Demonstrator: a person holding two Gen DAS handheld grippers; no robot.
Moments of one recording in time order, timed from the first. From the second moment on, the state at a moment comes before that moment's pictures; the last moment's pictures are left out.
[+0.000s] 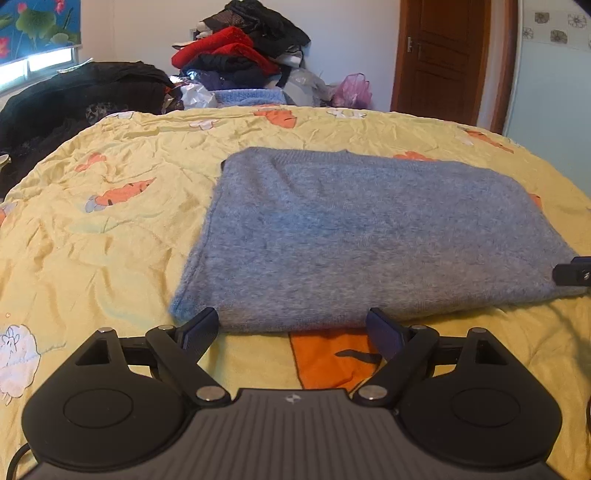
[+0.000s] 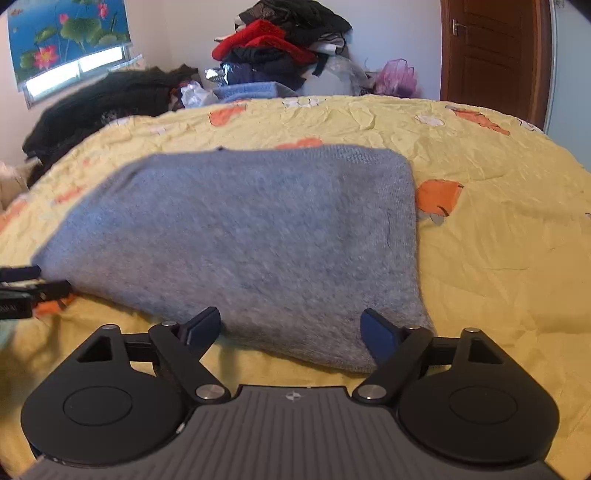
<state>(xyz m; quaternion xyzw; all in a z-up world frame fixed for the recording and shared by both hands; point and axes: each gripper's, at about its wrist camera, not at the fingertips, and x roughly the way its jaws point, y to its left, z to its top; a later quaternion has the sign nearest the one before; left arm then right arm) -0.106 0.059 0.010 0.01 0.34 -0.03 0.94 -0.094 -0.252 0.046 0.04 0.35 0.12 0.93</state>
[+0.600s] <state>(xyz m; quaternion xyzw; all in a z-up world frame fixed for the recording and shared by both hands) -0.100 0.133 0.009 -0.32 0.33 0.01 0.89 -0.079 -0.230 0.065 0.05 0.35 0.16 0.92</state>
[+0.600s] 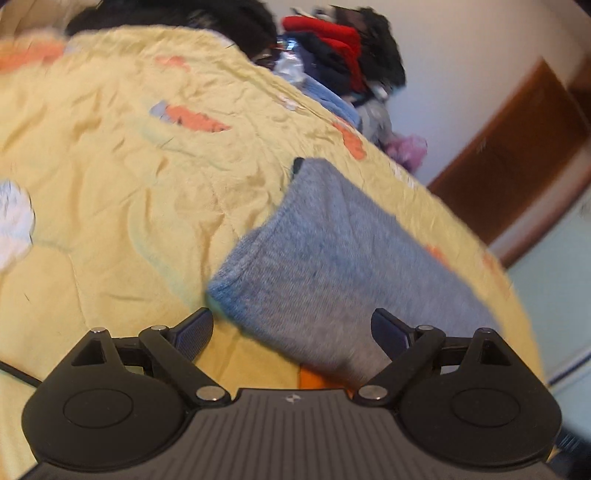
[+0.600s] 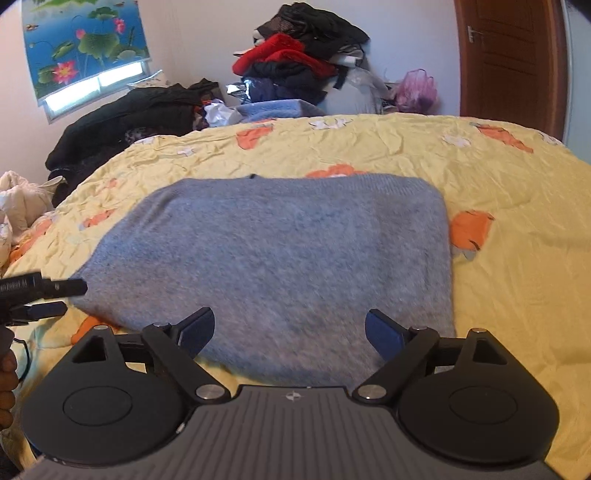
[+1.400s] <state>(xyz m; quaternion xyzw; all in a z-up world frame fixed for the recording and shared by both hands) -0.067 0.127 0.005 -0.29 0.34 0.05 0.89 -0.014 -0.158 0.100 0.04 0.37 0.26 0.89</state>
